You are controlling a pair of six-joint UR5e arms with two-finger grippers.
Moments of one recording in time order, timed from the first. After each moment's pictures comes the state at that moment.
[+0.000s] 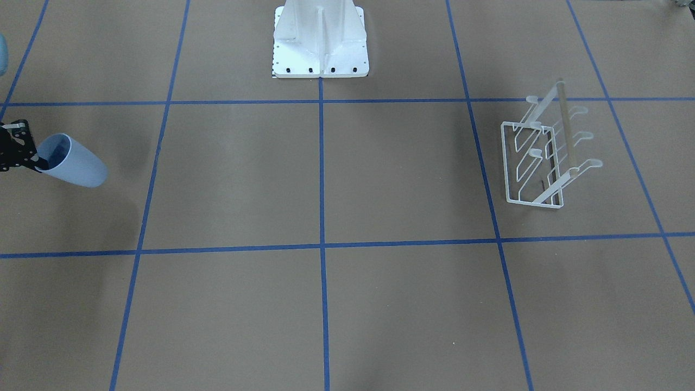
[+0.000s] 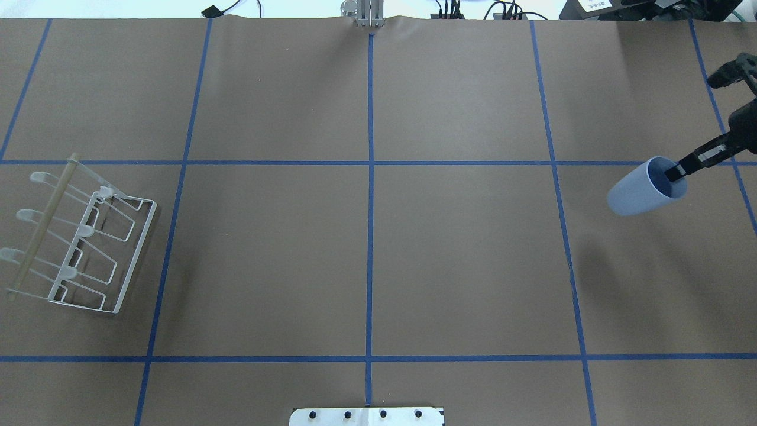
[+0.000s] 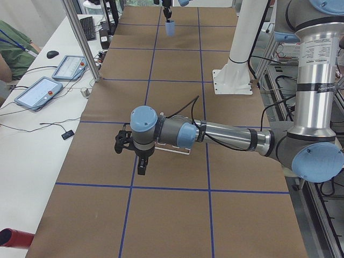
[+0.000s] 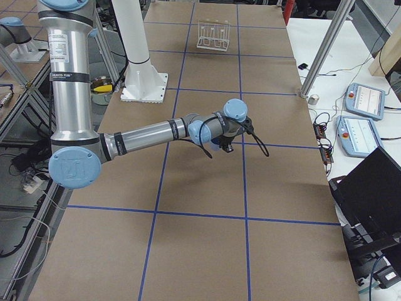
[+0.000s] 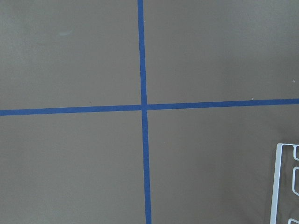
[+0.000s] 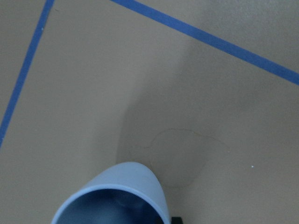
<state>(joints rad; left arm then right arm) -1.55 -1.57 -1.75 -1.63 -2.38 -0.11 1.20 -1.49 1.83 -1.36 2.53 0.23</state>
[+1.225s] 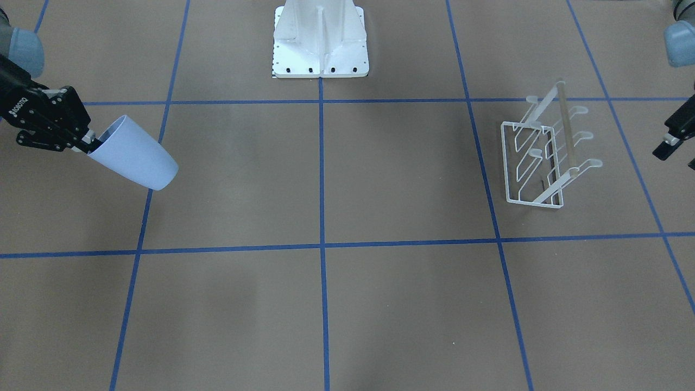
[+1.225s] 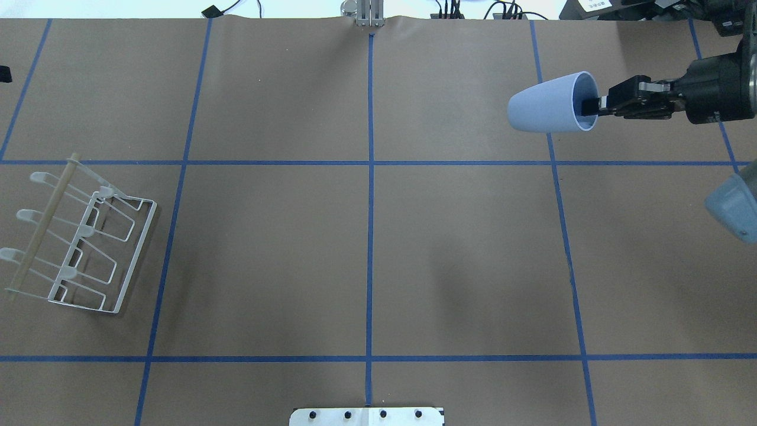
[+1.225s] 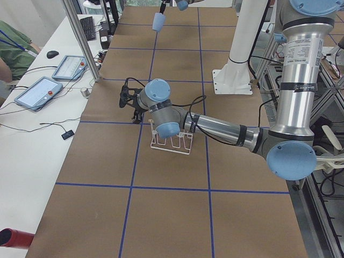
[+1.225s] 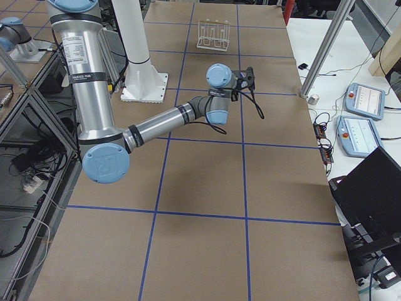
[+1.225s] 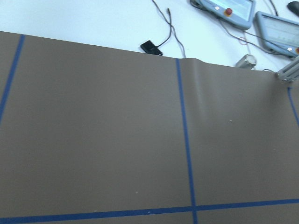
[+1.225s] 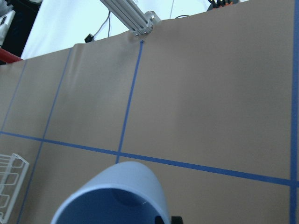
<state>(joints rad) -1.31 -1.63 -1.75 -2.61 -2.37 -1.16 1.06 -1.42 1.83 -0.39 2.30 1.41</state>
